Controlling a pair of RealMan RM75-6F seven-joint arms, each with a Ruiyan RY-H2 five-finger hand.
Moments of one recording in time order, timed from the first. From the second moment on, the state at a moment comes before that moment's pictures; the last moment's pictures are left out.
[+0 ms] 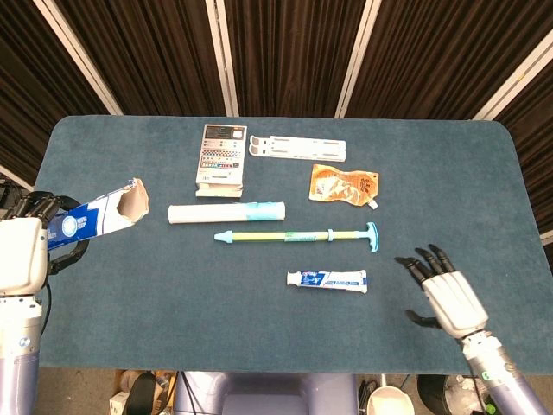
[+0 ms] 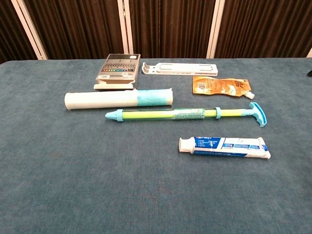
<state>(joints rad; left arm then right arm) -0.29 -1.06 -0.33 -2.28 1.19 1.59 0.61 0.28 -1.00 0.02 -1.88 -1.62 1.20 -0.10</state>
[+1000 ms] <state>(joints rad) -0.31 -1.02 -0.33 -2.30 1.17 1.63 0.62 0.51 -1.45 0.13 -1.57 -1.39 0.95 -0.11</state>
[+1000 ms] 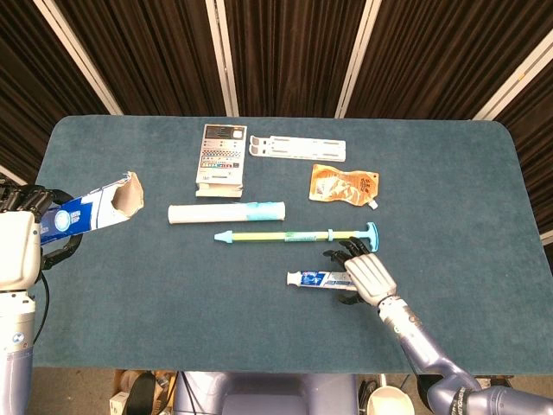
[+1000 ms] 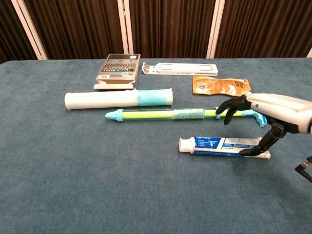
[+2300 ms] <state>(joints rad) -0.33 -1.09 -0.28 -2.25 1.19 1.64 0.62 0.50 -1.56 0.06 -1.31 -1.50 1.07 0.15</state>
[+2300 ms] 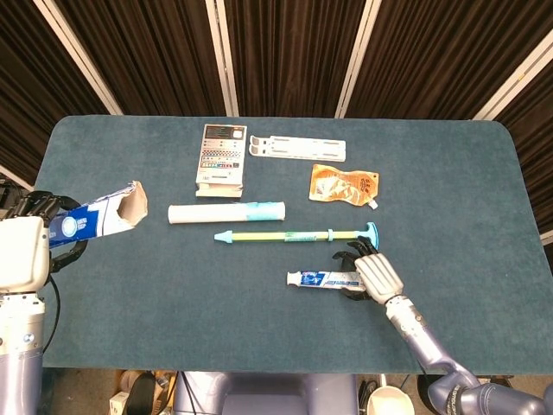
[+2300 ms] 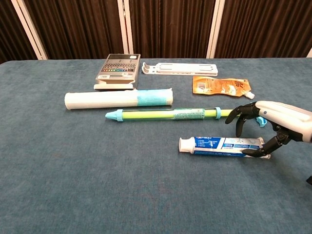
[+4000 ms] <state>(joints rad) -0.32 -1.11 -0.27 -2.25 1.20 1.66 0.67 0.50 -1.54 0.01 -1.35 -1.55 1.09 0.16</state>
